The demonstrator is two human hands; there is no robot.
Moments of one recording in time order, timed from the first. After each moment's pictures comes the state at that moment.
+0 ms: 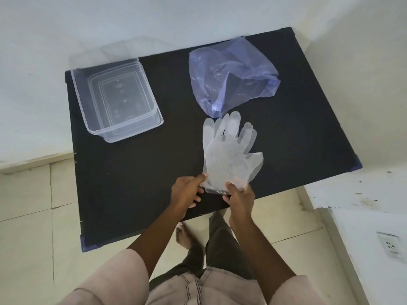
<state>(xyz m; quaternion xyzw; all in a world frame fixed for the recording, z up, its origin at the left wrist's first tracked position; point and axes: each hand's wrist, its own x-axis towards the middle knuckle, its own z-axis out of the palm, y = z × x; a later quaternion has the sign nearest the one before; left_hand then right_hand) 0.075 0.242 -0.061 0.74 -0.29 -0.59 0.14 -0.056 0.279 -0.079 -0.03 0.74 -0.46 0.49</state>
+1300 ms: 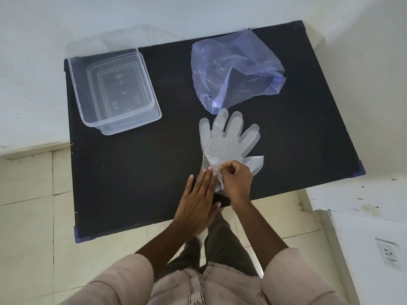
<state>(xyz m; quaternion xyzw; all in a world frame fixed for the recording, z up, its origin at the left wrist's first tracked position) 0.053 0.292 -0.104 0.52 -0.84 -0.16 0.03 -0.073 0.234 -0.074 -0.38 0.80 -0.28 0.38</state>
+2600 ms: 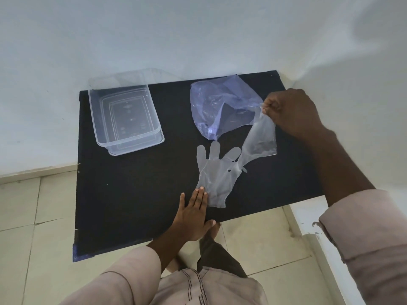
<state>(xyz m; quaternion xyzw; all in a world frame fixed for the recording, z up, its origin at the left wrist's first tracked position) 0.064 0.275 -0.097 0.49 -0.82 -0.24 -0.19 -0.194 0.101 0.112 -0.77 0.63 -0.12 0.02</state>
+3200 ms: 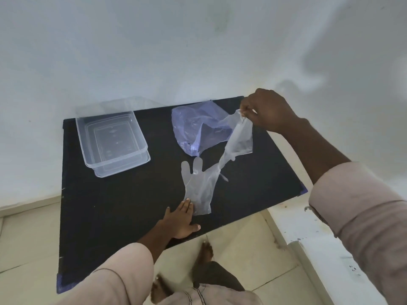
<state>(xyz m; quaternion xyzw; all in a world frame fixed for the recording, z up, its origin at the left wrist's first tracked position) 0.076 0.245 -0.065 0.44 -0.80 -0.33 -0.24 -0.179 0.122 0.183 -0.81 0.57 -0.06 -0.05</state>
